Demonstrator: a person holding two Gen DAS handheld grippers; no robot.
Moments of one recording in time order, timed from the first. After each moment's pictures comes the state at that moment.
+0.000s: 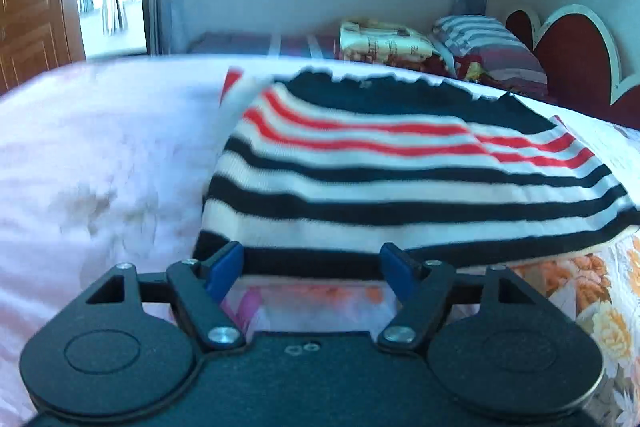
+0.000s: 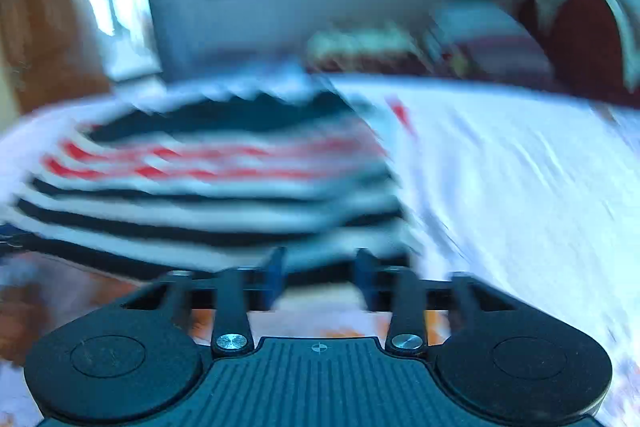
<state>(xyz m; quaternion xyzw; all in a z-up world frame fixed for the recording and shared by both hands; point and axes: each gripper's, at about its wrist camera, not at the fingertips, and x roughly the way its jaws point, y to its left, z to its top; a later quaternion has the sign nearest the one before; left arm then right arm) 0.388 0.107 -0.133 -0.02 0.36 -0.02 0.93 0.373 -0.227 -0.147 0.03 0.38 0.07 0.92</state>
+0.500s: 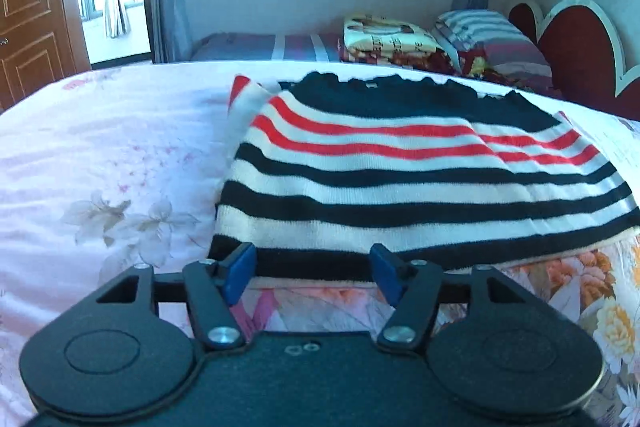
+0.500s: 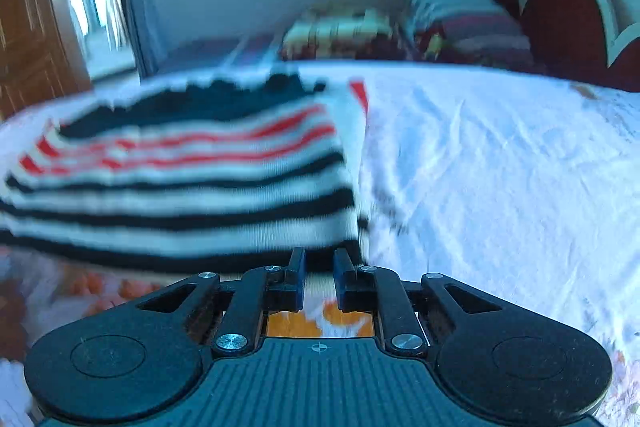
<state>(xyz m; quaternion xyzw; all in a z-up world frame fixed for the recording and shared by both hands) 0.388 0.104 -0.123 0.00 0.36 -0.01 0.93 0.364 -0.249 -0.126 0.05 0.35 0.06 0.93</state>
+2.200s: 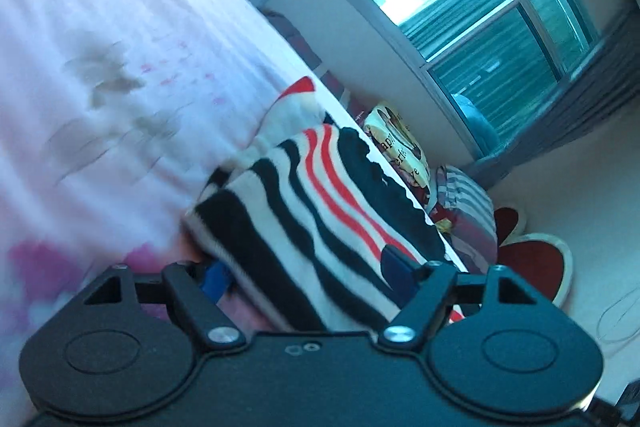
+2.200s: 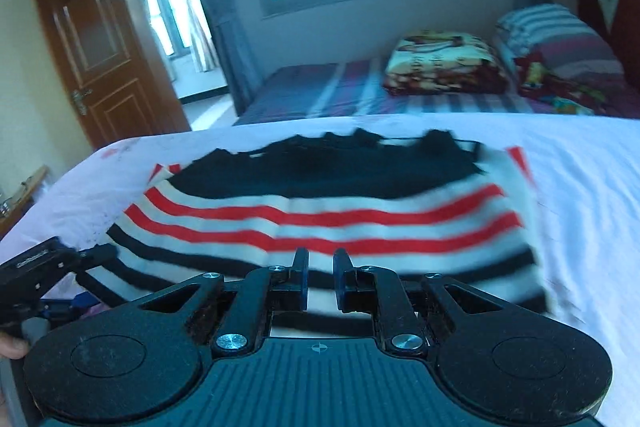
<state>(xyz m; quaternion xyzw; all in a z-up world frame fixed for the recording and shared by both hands) 0.402 0.159 -0.158 -0.39 0.27 0.01 0.88 0.431 -0.162 -0.099 0.08 0.32 0.20 0.92</state>
